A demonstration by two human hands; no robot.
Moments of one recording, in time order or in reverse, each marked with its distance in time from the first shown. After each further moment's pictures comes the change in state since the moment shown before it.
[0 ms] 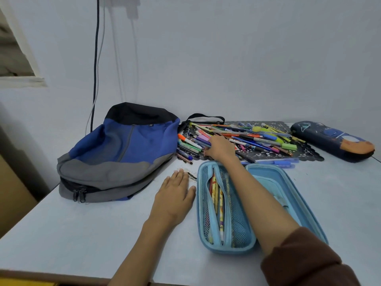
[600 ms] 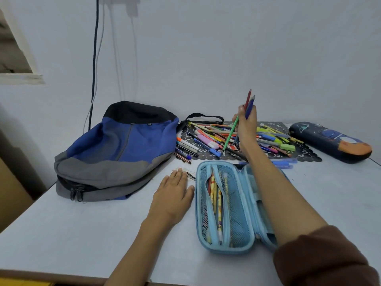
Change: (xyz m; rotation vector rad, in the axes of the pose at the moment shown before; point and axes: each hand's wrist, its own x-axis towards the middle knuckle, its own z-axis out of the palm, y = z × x) left_hand 0.000 0.000 -0.001 -0.006 -0.008 -0.003; right_hand 0.010 0.038 -0.047 1.209 0.566 0.091
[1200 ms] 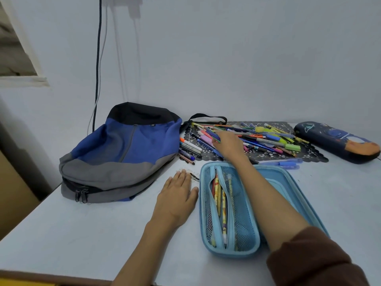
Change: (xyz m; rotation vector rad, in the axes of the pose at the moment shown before) left_hand -0.001 0.001 -0.002 -0.010 -0.006 -0.005; right_hand -0.024 0.035 0.024 -1.141 -0.426 -0.256
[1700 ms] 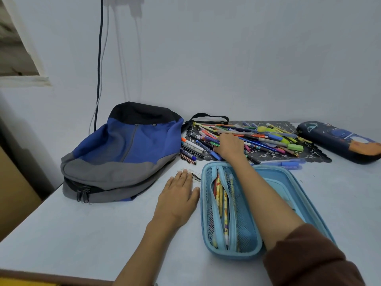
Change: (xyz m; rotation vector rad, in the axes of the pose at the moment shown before) left_hand 0.001 -0.001 0.000 0.014 -0.014 -0.003; right_hand 0.003 -0.008 0.004 -0.193 -0.117 0.109
